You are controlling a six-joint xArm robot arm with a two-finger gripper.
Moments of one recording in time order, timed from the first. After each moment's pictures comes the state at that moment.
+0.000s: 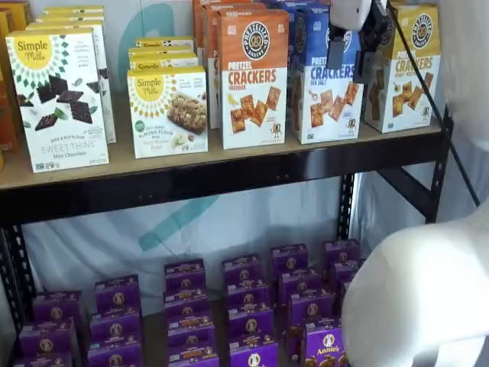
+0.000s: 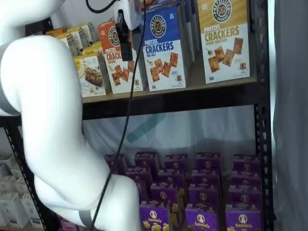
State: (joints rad) arm -0.10 -0.53 -1.39 0.11 1.94 -1.63
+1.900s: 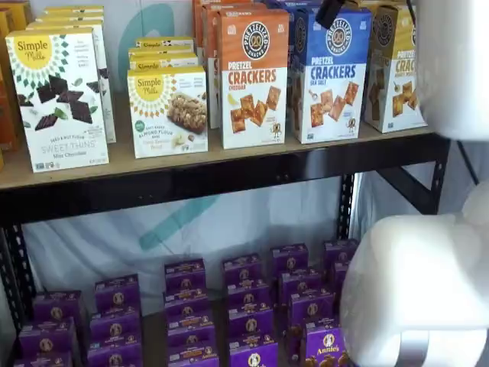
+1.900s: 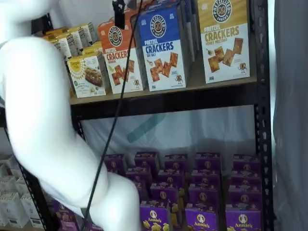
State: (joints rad) arm -0.32 -0.51 -1.46 0.54 1.72 -1.66
